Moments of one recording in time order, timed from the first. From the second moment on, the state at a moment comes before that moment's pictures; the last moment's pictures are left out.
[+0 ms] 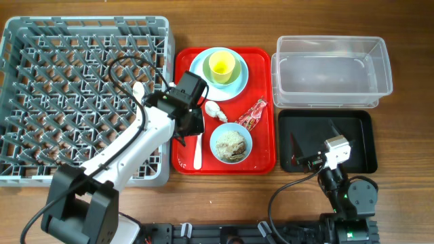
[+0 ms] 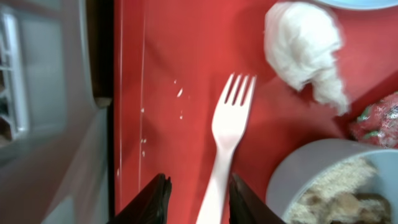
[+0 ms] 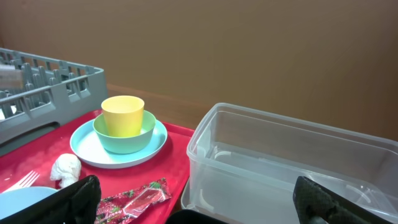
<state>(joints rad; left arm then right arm) -0.50 1.61 1.07 -0.81 -0.04 -0.59 0.03 0.03 0.01 0.01 -0.26 -0.11</state>
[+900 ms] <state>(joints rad) -0.58 1.72 0.91 -0.54 -0.05 -0.60 0.03 0.03 0.01 0.01 -0.26 -0.11</state>
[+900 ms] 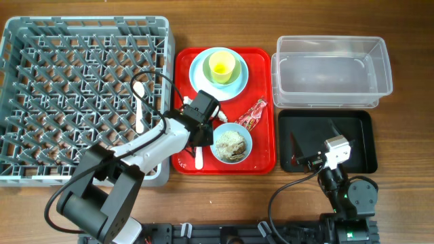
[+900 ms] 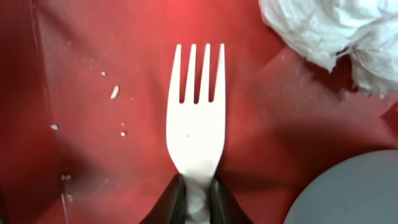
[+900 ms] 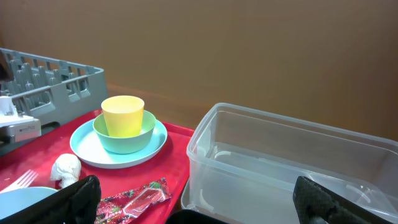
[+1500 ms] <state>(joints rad) -0.29 1.40 1.13 -0.62 -0.64 -0.19 0.03 0.03 0.01 0.02 -0.26 -0.11</state>
